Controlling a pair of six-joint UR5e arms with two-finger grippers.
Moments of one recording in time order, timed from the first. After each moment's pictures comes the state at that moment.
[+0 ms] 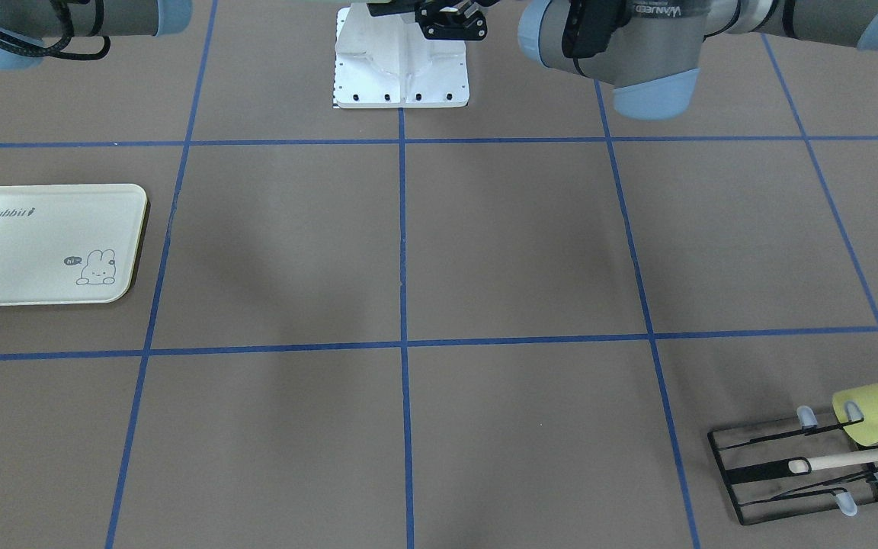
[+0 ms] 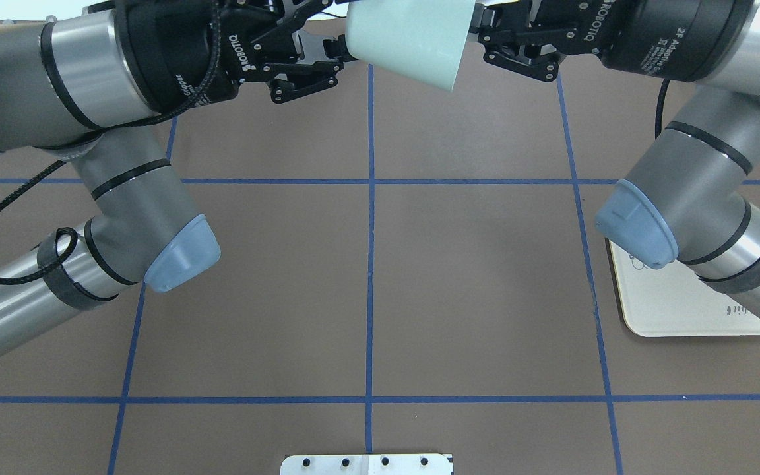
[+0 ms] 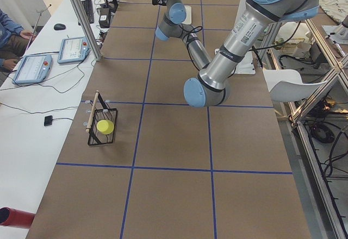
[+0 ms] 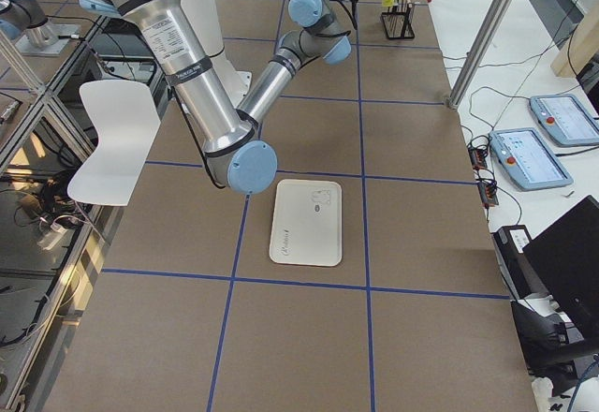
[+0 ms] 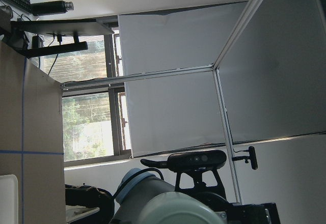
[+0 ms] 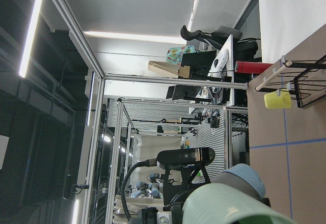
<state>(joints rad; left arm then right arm) -0.75 -2.28 -1.72 -3.14 -1.83 -1.97 0.89 -1.02 1.92 -0.14 1.97 2.09</state>
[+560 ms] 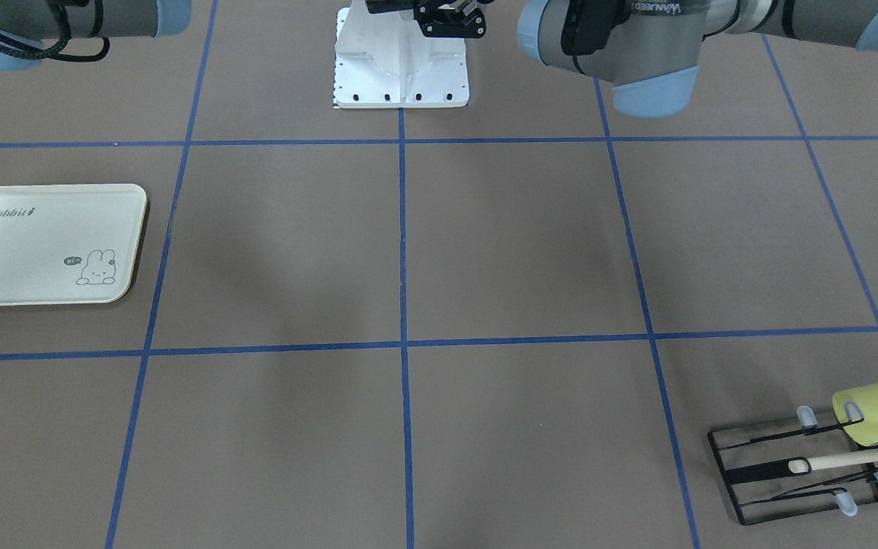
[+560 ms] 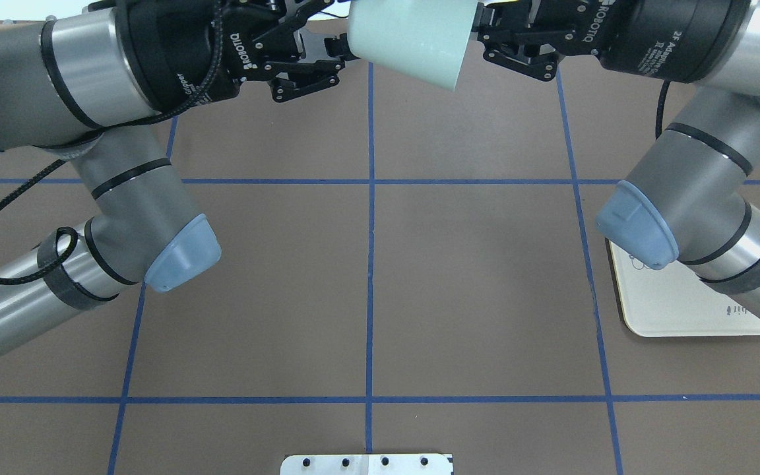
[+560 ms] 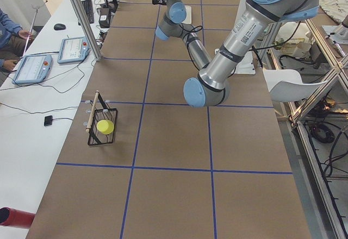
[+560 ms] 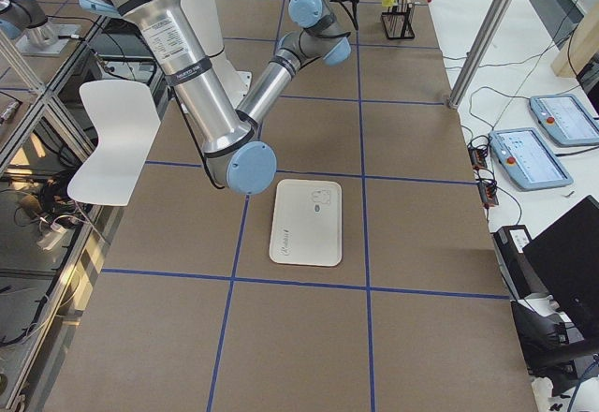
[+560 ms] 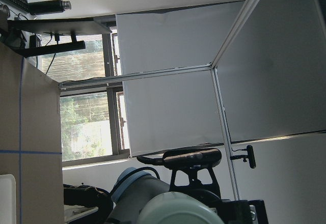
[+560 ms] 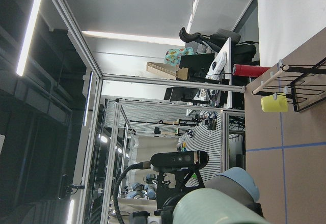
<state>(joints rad) -0.75 -2.28 -1.72 -3.13 -1.83 -1.96 0.89 -1.03 1.92 -0.15 1.97 2.06</state>
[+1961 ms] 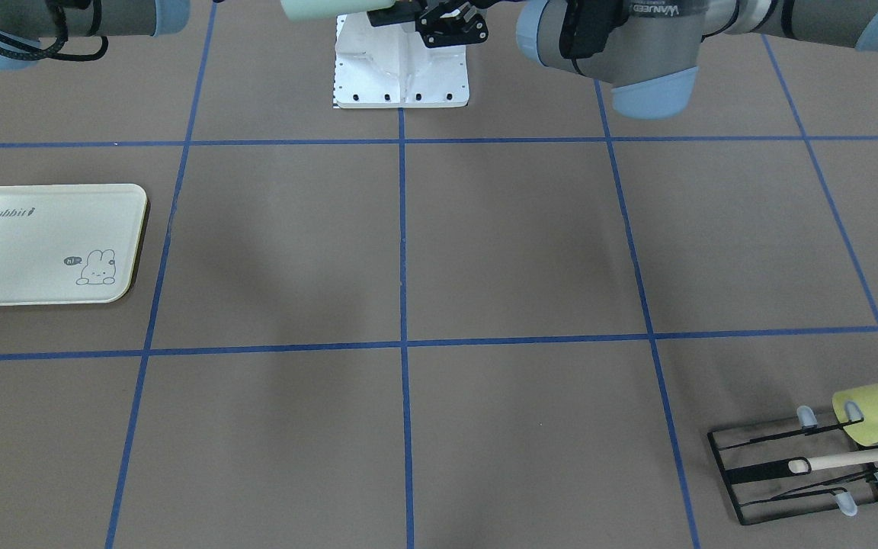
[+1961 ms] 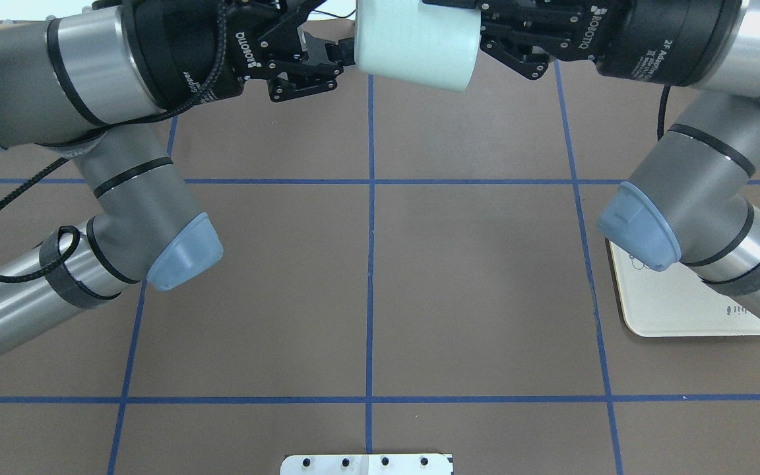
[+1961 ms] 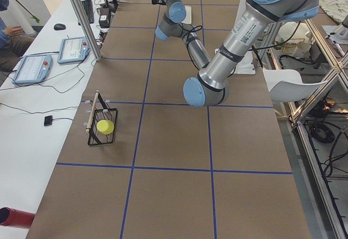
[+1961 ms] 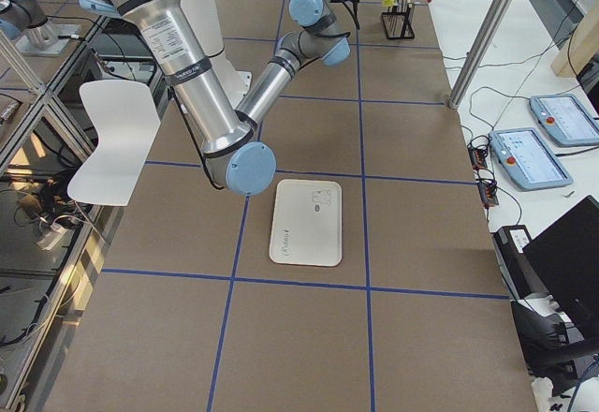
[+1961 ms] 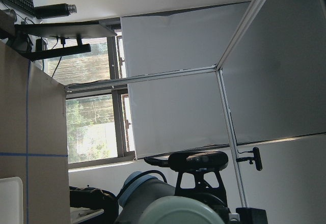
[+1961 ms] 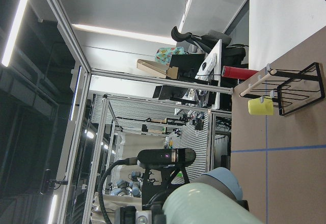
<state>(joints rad) -0.75 -2.29 -1.72 -3.11 -1.83 -1.95 0.89 -1.03 1.93 -0.19 2.00 2.00</state>
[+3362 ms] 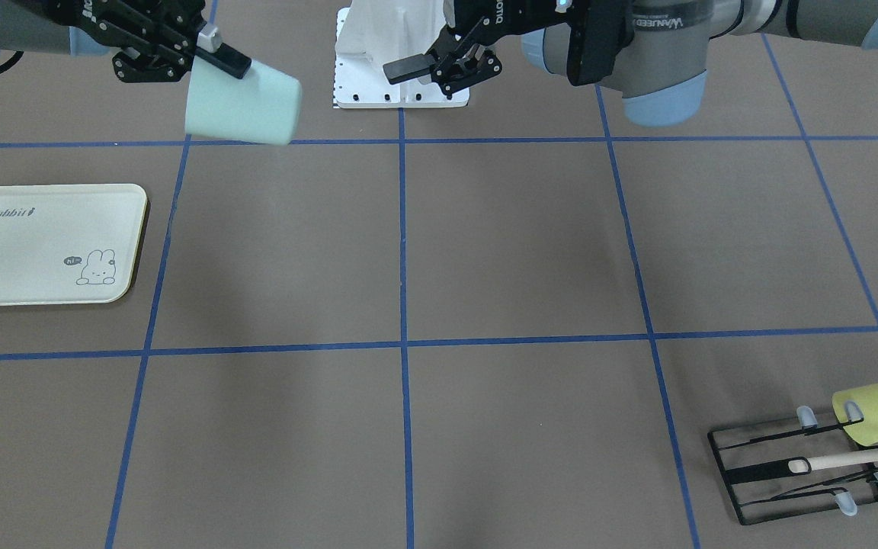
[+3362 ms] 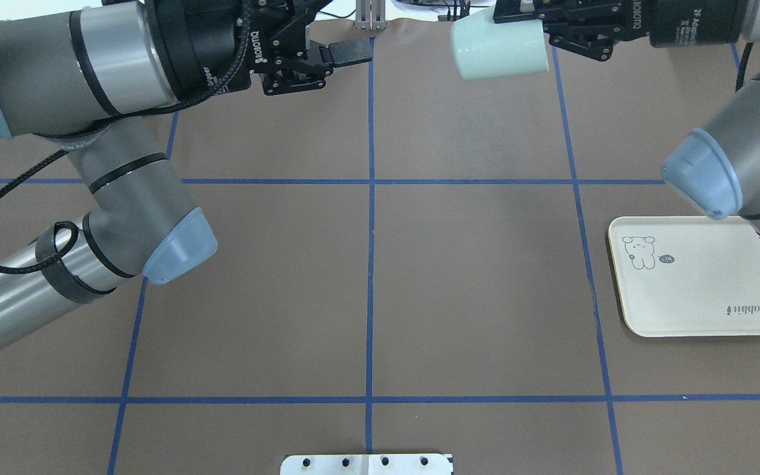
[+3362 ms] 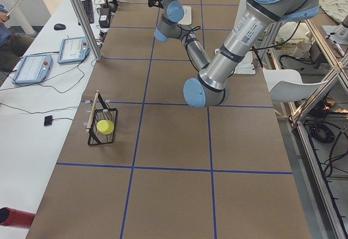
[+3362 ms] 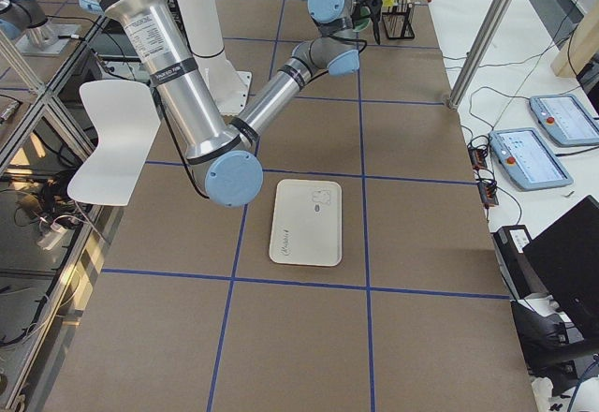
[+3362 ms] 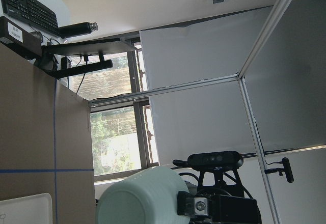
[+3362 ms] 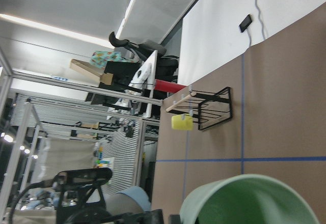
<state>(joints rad) -0.76 -2.27 -1.71 -3.00 -1.84 -1.84 1.05 -1.10 1.91 -0.54 2.25 1.77</state>
